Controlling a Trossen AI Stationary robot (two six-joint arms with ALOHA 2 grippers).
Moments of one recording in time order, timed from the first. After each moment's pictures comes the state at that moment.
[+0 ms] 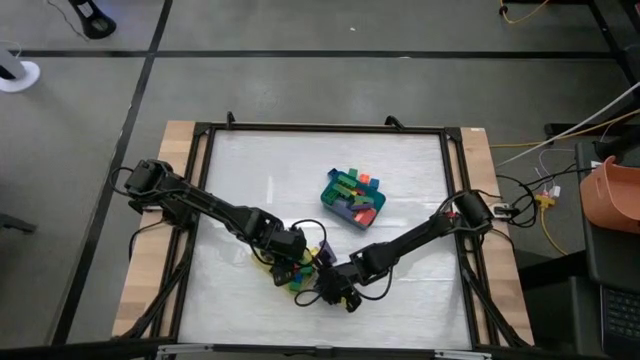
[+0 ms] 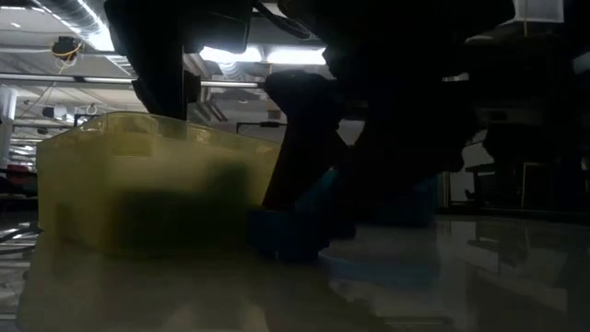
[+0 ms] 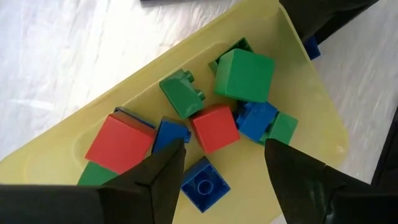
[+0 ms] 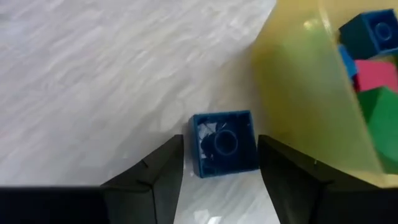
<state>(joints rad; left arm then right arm) -0.32 1.68 1.20 -0.71 0.01 -0.65 0.43 2.07 1.35 -0.19 0.03 -0.32</state>
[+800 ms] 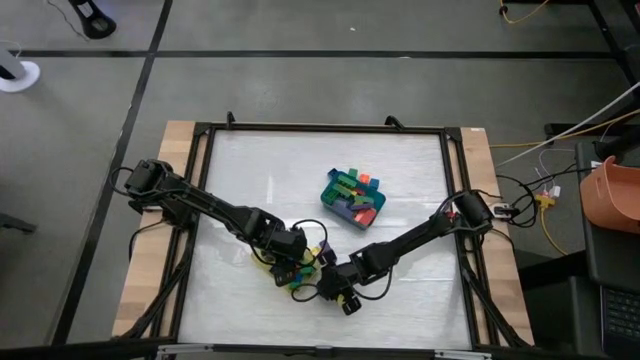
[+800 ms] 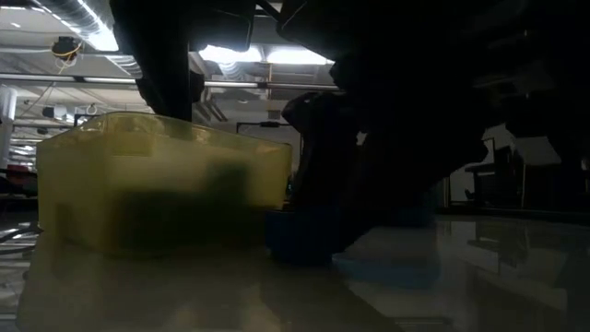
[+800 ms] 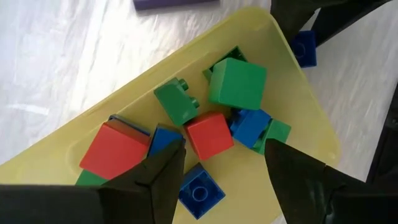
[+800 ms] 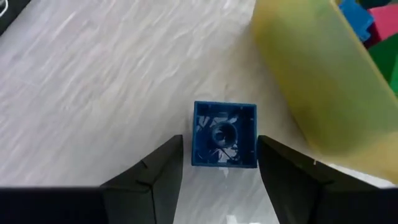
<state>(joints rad) -0.32 1.68 1.20 -0.69 0.01 -0.65 0.43 2.07 1.35 -0.23 -0.01 -0.08</state>
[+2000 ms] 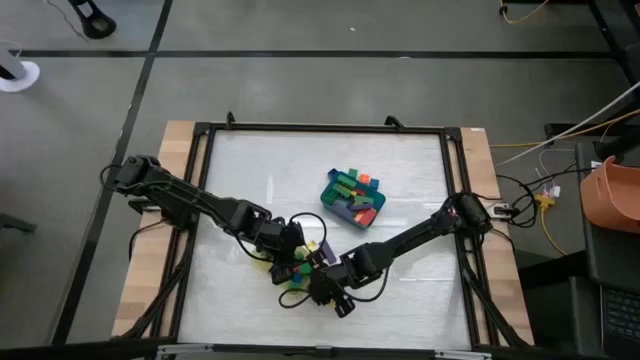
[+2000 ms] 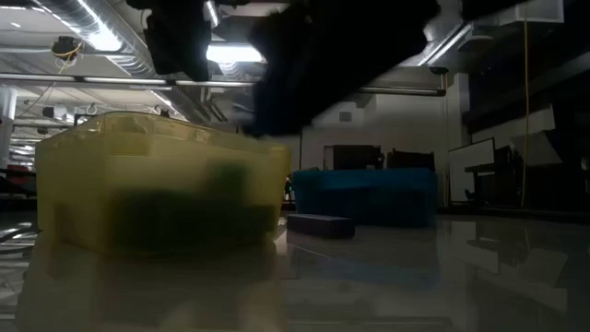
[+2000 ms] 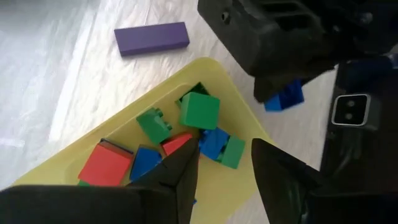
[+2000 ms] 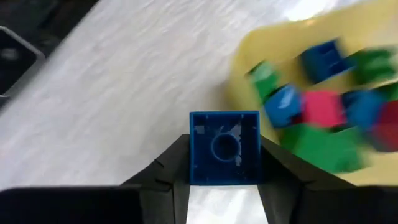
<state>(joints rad) -0.33 1.58 1.22 -0.66 0.01 -0.65 0.43 2.09 1.62 -0.50 0.02 -0.16</state>
